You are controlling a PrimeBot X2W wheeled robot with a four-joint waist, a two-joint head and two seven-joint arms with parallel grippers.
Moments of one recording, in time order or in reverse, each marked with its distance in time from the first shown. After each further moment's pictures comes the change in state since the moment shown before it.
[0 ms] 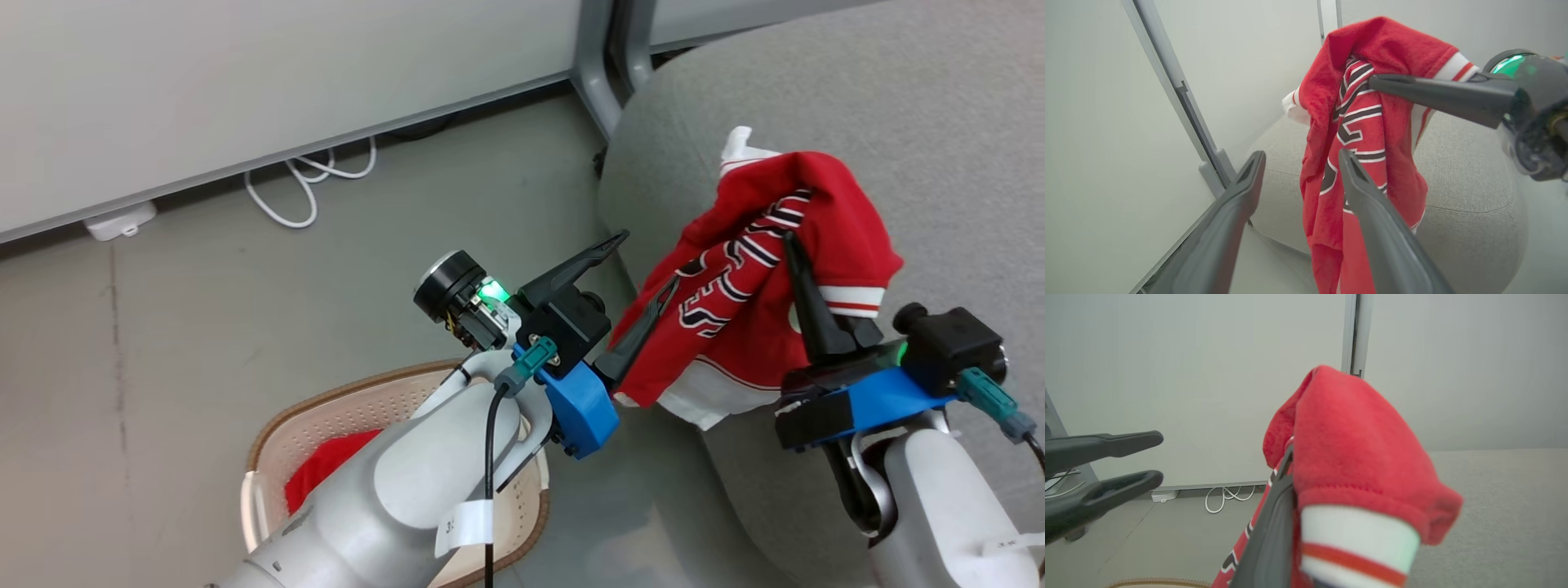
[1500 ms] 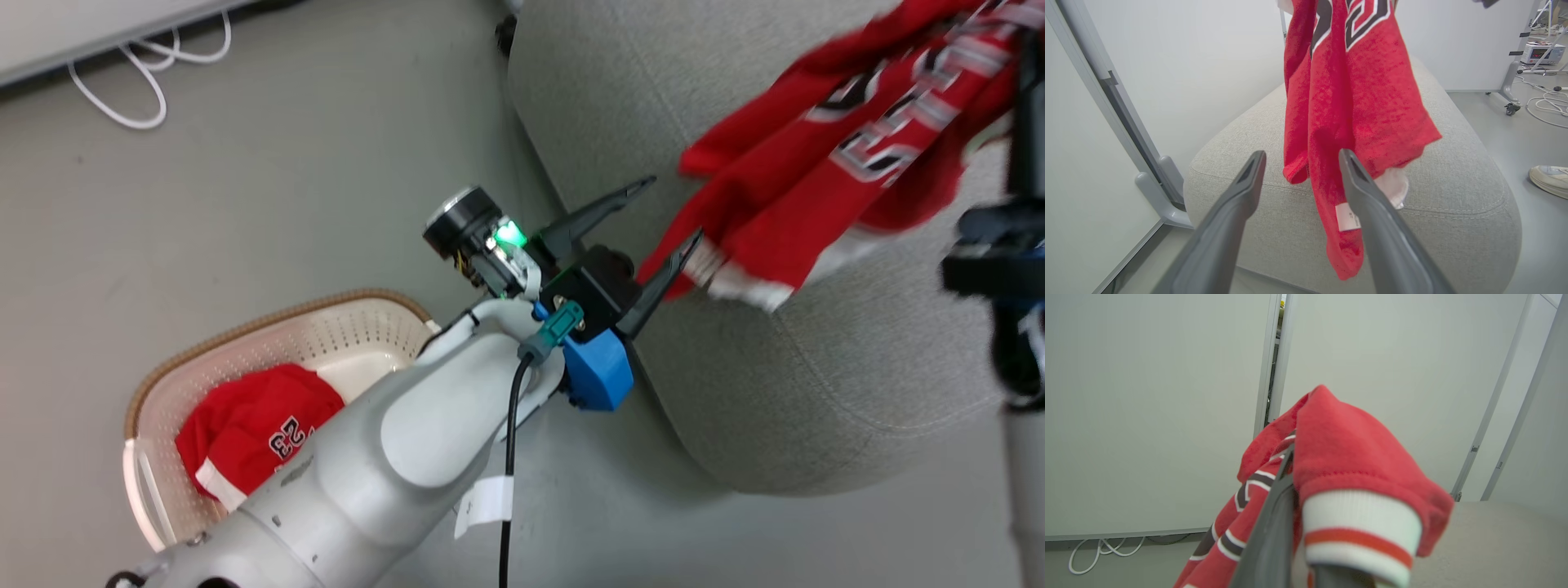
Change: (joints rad) left arm -0.093 -0.001 -0.025 -0.004 0.072 -0.006 0.000; right arm -0.145 -0.066 -0.219 -0.163 -0.015 0.000 0.000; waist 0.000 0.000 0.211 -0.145
